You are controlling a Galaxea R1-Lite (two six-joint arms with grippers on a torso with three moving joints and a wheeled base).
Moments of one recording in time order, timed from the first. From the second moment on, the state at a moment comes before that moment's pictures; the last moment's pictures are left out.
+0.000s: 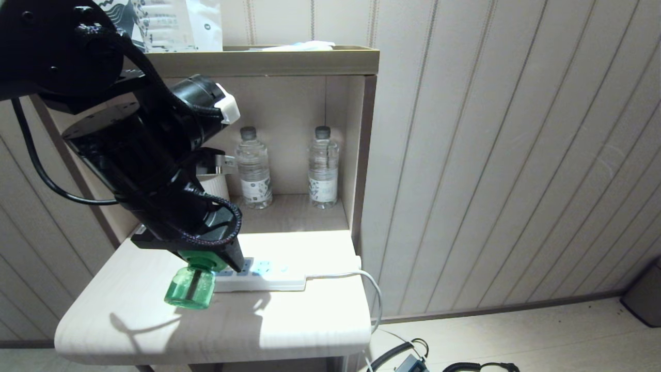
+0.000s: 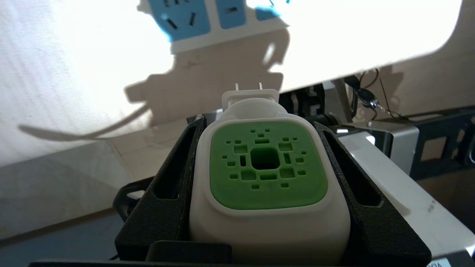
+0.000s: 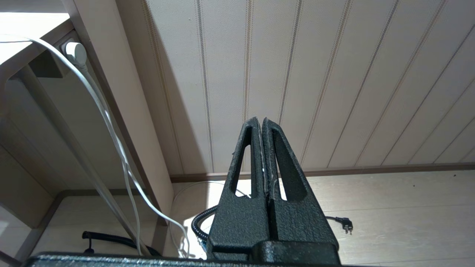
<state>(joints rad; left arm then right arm) -0.57 1.88 -1.94 1.36 -0.04 -0.36 0.00 0.01 0.00 0.01 0.00 0.03</state>
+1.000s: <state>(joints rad) -0.56 1.91 -1.93 1.35 -0.01 -0.38 0.00 0.01 0.00 0.01 0.00 0.03</state>
